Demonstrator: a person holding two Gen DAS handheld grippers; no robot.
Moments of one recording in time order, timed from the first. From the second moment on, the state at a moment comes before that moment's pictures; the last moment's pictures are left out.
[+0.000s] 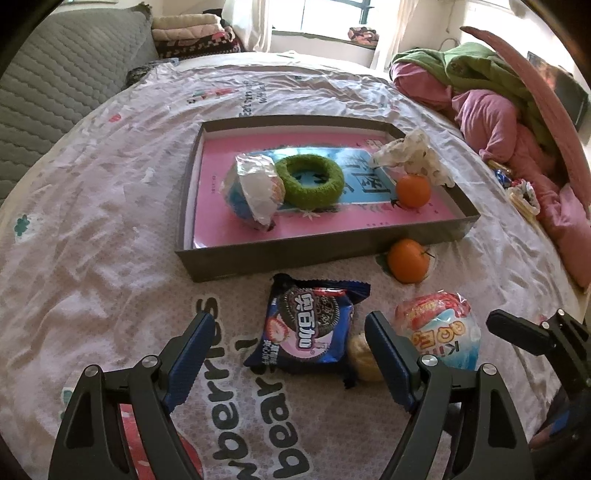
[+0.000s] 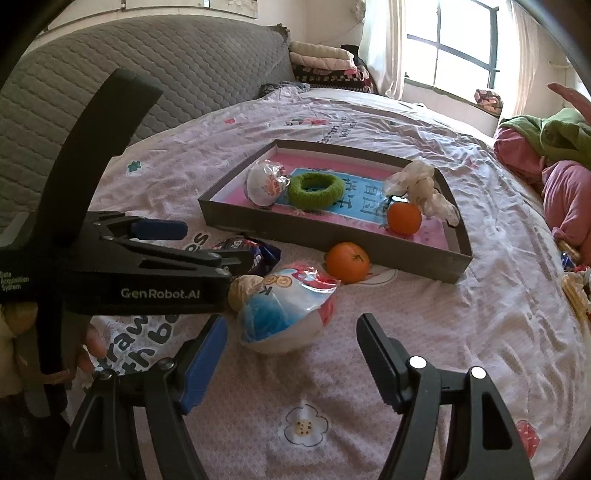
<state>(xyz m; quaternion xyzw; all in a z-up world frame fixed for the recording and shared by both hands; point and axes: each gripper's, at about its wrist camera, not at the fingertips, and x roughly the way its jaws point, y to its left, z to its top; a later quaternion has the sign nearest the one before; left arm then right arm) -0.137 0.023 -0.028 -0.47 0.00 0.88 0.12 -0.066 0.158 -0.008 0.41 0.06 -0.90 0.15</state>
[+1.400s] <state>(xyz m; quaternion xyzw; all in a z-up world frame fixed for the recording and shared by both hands) -0.161 0.029 -0.058 -0.50 -0.01 0.86 0.14 -0.082 0.161 -0.029 0.41 0.05 -0.90 0.17</state>
